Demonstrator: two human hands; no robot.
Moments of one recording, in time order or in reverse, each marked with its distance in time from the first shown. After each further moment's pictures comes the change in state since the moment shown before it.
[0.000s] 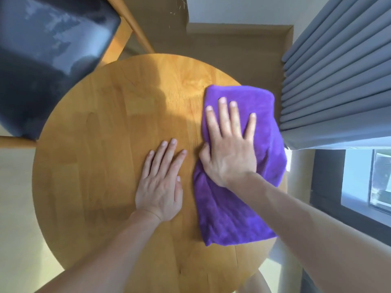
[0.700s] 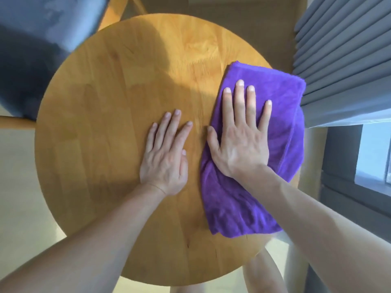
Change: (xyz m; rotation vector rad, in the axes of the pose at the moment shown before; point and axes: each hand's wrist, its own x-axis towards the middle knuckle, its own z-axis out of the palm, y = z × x) left_hand 0.001 -0.002 0.001 0.004 0.023 0.031; right_hand -0.036 -0.007 0.014 0.092 0.005 0.142
